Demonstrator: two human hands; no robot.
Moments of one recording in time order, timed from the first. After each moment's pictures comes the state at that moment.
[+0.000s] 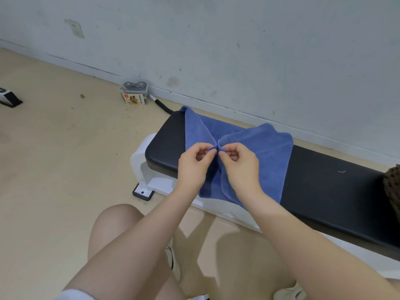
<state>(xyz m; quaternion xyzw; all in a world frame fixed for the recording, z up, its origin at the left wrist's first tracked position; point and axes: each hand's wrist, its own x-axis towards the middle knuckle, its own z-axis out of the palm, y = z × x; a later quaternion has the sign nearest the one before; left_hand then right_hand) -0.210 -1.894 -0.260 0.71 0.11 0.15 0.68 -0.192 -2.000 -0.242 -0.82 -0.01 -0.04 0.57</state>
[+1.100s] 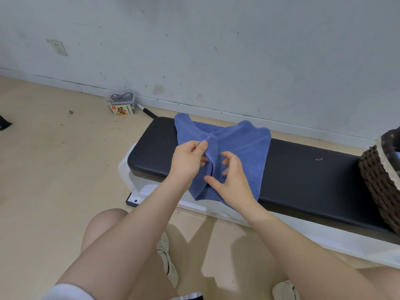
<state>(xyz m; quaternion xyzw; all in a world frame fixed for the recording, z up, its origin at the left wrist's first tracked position) -0.194 -1.925 -0.235 0.75 0.13 0.04 0.65 -0.209 -2.055 -0.273 -0.88 -0.08 0.03 0.47</state>
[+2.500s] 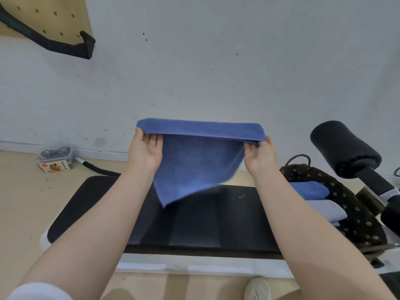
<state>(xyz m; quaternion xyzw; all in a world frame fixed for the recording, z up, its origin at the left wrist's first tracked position) -0.095 -1.998 -0.111 0.18 0.09 0.07 0.98 -0.112 -2.232 -0.106 -0.30 0.12 -0.21 0.92</state>
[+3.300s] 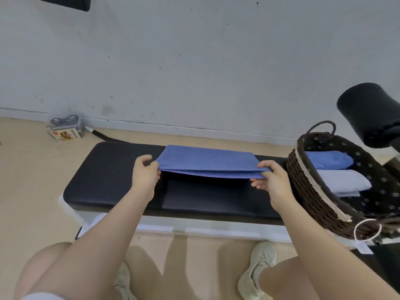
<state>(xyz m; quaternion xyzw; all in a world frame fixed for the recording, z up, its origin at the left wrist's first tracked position) -0.144 -1.965 -0.252 0.69 0.25 0.03 0.68 -0.184 -2.257 -0.233 -0.73 0.22 -0.06 0.64</state>
